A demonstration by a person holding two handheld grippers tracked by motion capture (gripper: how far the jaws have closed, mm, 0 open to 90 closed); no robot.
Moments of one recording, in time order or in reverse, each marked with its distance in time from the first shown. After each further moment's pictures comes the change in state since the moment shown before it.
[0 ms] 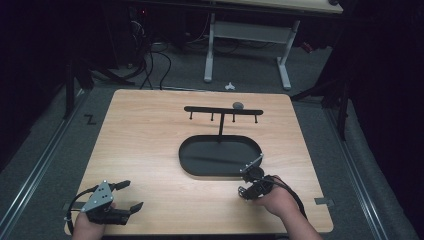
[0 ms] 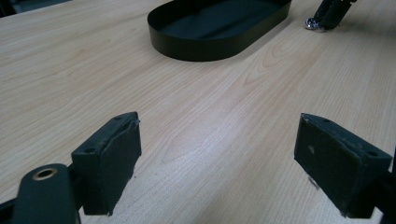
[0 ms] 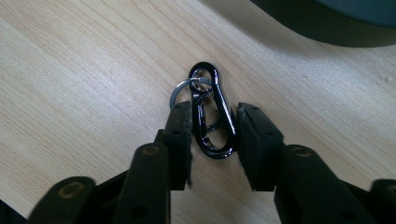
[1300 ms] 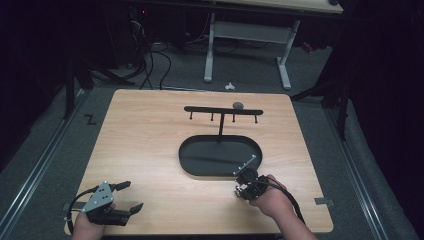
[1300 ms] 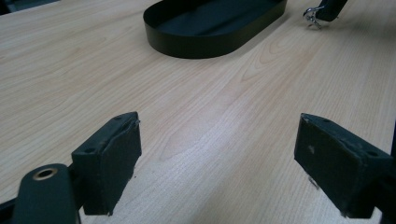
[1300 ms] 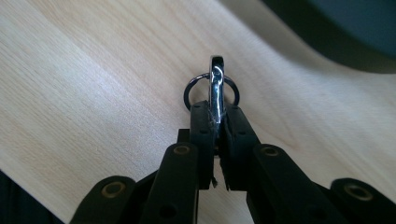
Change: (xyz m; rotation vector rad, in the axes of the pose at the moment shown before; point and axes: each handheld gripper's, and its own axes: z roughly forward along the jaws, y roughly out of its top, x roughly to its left) left arm 0.000 -0.001 0.000 -0.001 -0.006 0.007; right arm 0.018 0.007 -0.009 -0.005 -0.021 -0.085
